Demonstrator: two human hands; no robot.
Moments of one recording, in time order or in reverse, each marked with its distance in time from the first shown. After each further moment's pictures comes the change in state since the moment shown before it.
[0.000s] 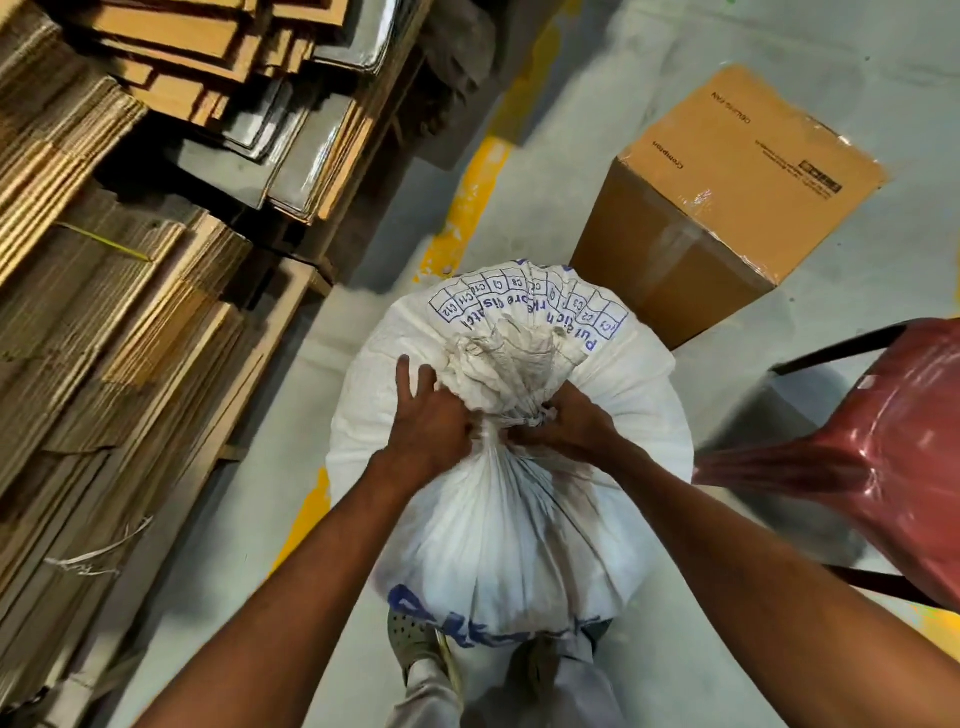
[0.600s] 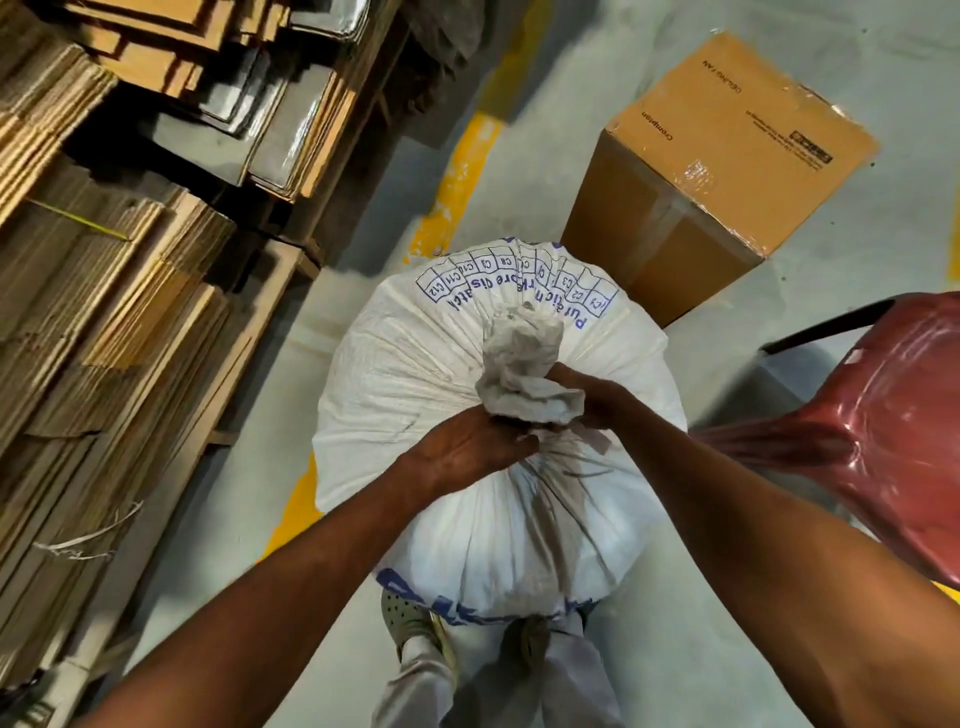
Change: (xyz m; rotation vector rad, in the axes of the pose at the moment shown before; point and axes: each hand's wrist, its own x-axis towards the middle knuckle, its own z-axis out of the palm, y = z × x) left_hand -0.015 0.052 0.009 -0.308 -0.092 0.429; right_hand 0.004 -0.005 -0.025 0.234 -0.275 0.134
